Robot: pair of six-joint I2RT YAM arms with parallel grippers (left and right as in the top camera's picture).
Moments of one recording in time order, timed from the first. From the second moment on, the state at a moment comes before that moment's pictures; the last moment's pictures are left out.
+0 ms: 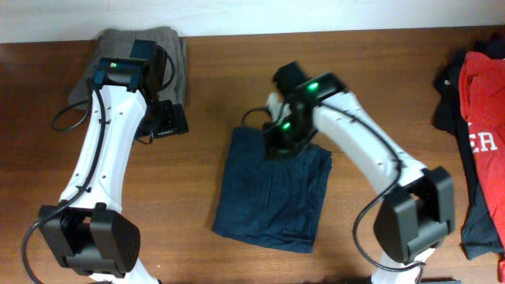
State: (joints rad) left arm -0.13 1.84 1.81 -1.47 -0.15 -0.39; right arm 0.41 1.91 1.68 -1.25 -0.47 0.29
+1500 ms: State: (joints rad) left arm -0.13 1.84 1.81 -1.42 -0.03 -0.27; right arm 0.16 2.06 2.24 -1.68 -0.40 0.22
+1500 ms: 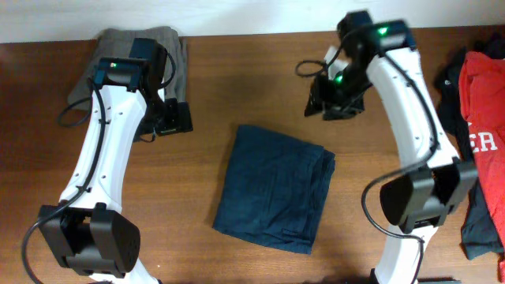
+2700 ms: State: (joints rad) left arm -0.19 1.84 1.08 -0.84 0.67 0.04; right arm 0.16 1.52 2.24 -1.69 -0.38 0.24
